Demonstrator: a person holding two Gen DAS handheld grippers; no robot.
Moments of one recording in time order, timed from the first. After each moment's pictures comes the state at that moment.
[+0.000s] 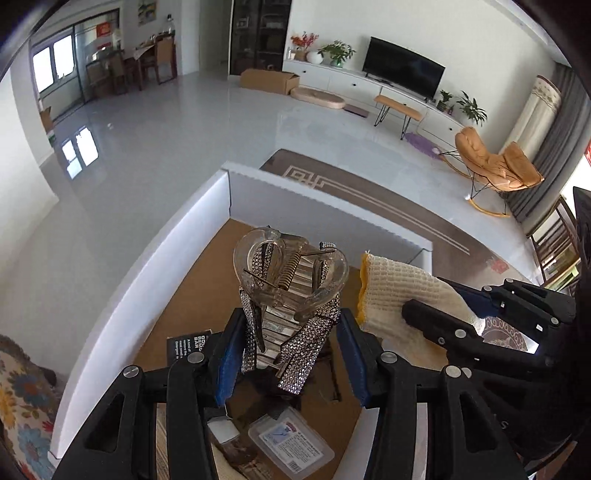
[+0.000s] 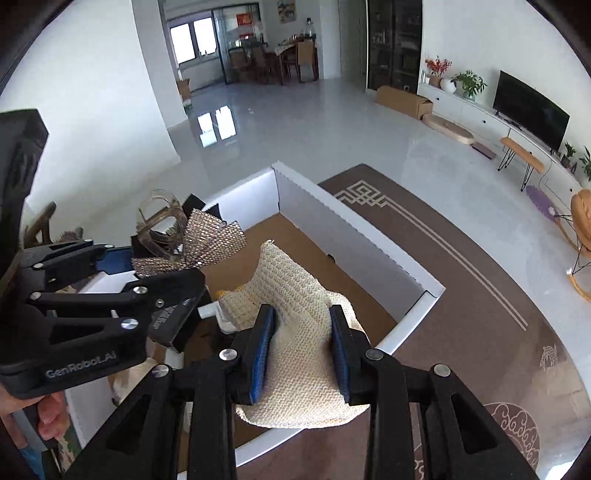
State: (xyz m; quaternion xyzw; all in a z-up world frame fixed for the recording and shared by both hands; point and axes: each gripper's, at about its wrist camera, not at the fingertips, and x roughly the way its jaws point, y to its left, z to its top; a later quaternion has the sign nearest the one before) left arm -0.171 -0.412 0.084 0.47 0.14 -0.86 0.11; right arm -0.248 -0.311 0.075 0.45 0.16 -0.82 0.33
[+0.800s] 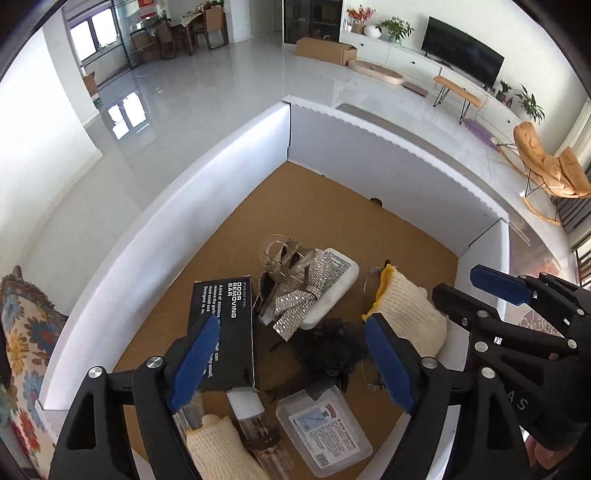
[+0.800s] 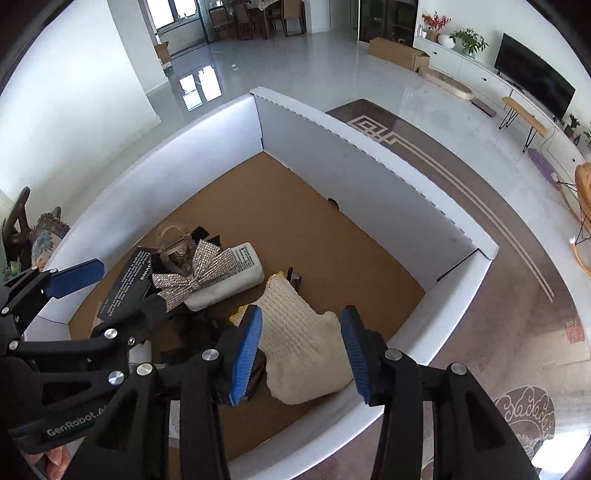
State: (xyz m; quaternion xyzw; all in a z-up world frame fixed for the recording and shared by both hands) left arm -0.149 -0.394 0.039 0.51 0.14 -0.82 0.21; right arm -0.269 -0.327 0.015 0.51 0.16 -0.79 0.31
